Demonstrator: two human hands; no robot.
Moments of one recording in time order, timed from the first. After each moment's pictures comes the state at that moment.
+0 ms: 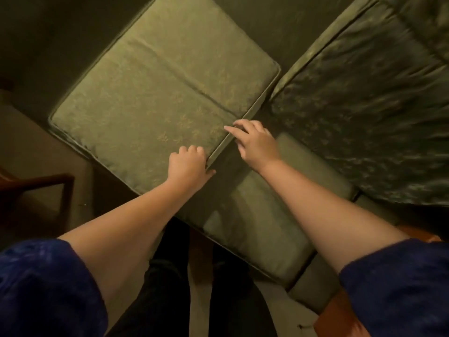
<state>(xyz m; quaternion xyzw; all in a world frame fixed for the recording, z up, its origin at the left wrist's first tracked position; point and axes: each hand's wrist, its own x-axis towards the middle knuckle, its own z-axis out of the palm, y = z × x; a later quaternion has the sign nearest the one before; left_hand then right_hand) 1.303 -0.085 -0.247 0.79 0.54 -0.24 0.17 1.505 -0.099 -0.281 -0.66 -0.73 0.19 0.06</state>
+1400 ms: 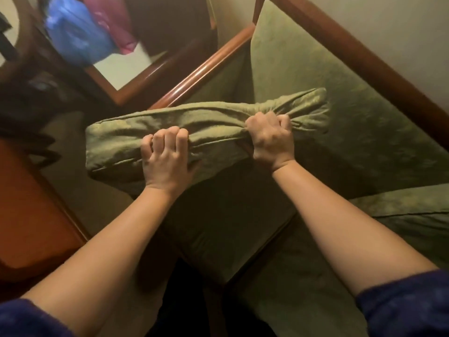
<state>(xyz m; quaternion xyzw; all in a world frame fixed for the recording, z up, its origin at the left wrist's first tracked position) 1.068 0.202 -0.099 0.78 0.63 0.02 -0.02 1.322 0.244 -0.128 -0.56 -0.80 -0.14 0.14</state>
